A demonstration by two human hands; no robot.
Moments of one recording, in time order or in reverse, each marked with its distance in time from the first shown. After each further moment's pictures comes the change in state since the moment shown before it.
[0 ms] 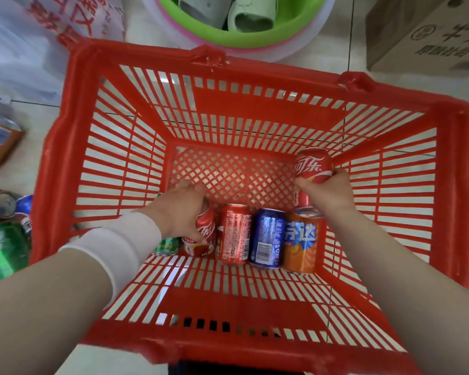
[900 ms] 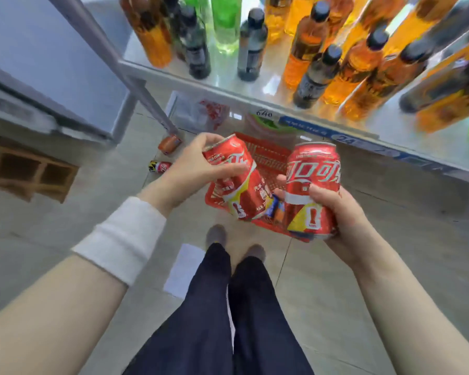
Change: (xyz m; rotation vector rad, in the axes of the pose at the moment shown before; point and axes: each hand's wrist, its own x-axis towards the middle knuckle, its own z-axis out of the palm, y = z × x) left_hand -0.543 0.123 -0.300 -1.347 0.528 -0.040; right_hand -0.512 -0.232 -0.334 0.566 -0.819 -0.125
